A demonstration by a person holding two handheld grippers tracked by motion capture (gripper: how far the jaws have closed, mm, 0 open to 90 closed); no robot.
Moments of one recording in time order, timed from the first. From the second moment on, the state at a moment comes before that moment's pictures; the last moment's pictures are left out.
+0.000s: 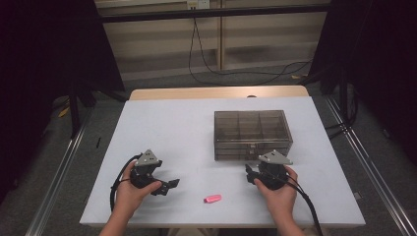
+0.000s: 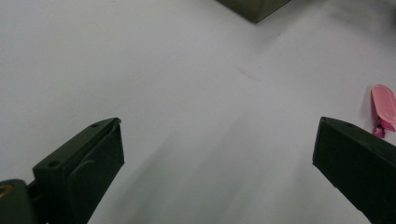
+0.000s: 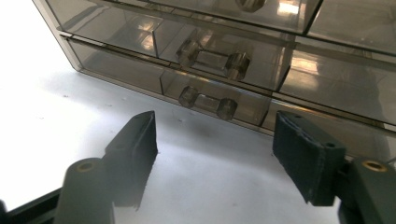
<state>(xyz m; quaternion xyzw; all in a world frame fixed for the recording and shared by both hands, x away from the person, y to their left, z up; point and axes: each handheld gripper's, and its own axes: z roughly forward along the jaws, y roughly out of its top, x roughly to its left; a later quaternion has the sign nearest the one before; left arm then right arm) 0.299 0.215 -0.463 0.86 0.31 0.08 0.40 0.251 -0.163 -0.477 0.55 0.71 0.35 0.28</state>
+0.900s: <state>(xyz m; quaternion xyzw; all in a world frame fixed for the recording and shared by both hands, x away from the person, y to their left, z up) 0.299 0.216 -0.462 0.86 0.31 0.08 0.40 0.257 -0.148 -0.477 0.57 0.69 0.35 0.28</state>
